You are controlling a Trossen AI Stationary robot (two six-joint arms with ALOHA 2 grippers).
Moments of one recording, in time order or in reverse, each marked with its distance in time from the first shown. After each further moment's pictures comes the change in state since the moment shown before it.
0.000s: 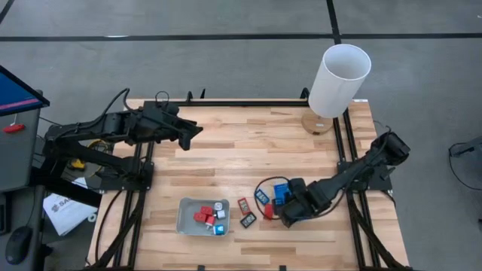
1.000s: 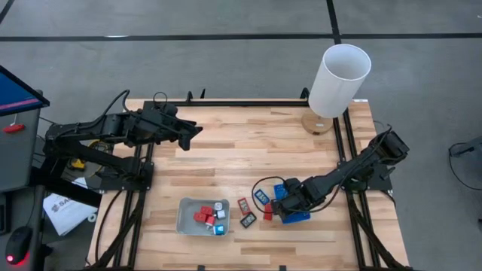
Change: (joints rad) left arm -0.034 -0.001 0.000 0.007 -0.052 -0.046; right arm -0.074 0.000 -0.177 0.227 -0.111 -0.153
